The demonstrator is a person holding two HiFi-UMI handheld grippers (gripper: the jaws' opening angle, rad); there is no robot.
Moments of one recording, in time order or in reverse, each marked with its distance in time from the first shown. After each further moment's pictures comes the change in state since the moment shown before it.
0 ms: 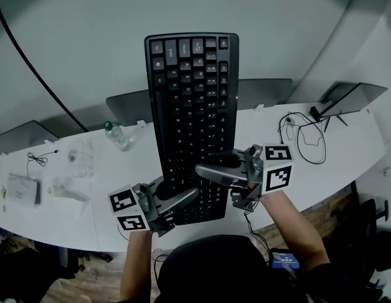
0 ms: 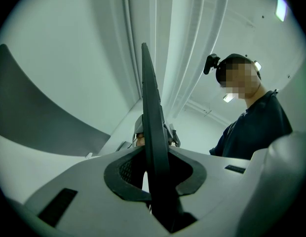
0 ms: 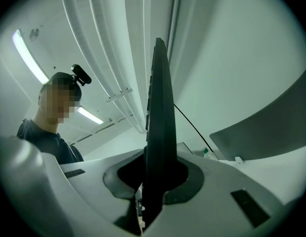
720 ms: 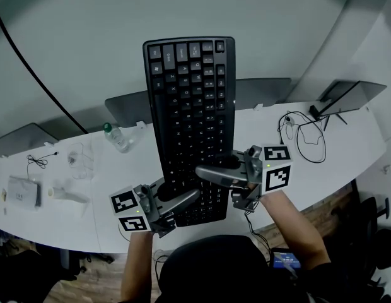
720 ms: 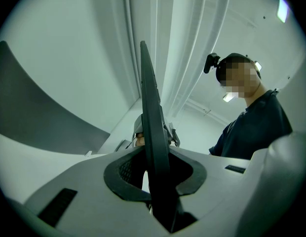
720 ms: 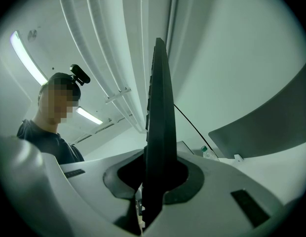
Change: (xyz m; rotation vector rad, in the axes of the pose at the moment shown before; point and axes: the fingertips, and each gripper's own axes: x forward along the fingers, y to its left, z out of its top) left arm -0.004 -0.004 -0.002 0.000 0.020 -0.007; right arm 0.003 0.003 -0.004 0.010 0.000 -0.001
